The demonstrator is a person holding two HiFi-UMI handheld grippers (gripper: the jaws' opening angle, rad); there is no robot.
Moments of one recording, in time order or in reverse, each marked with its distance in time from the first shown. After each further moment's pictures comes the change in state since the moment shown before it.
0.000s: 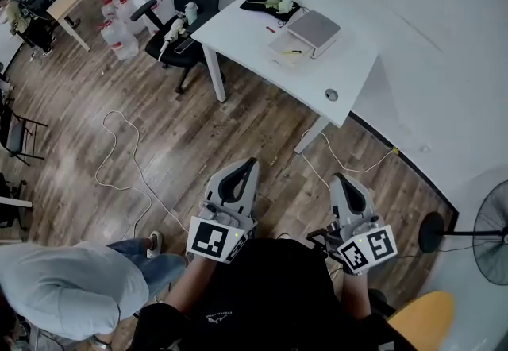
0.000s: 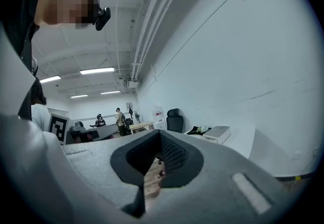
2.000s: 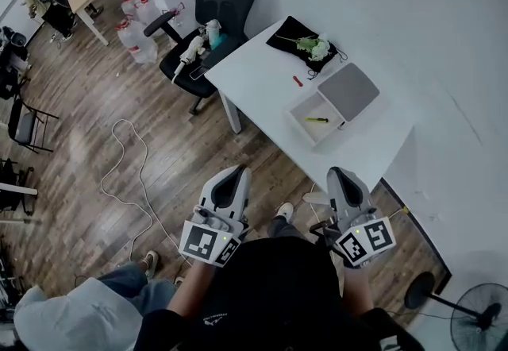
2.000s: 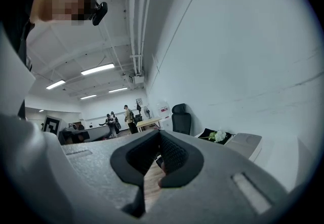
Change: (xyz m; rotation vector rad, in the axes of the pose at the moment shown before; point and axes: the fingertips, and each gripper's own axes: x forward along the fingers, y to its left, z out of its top) left arm 0.255 0.215 0.000 -0.091 -0.010 0.206; right arm 0.340 -0.176 0.054 0.031 0.087 0.174
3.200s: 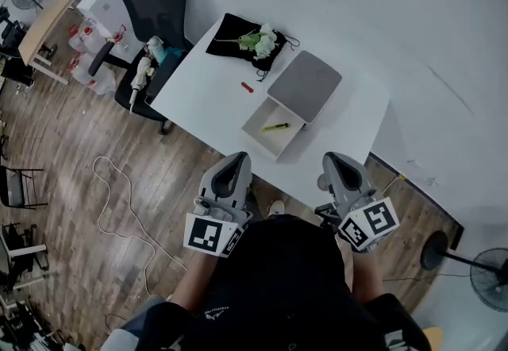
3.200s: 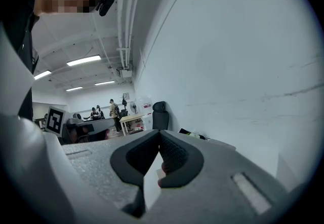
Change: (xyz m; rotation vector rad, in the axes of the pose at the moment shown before) left arm 0.175 -0.043 -0.050 0.086 0.083 -0.199; right arm 0.014 -0.150 0.011 -0.049 0.039 -0.140
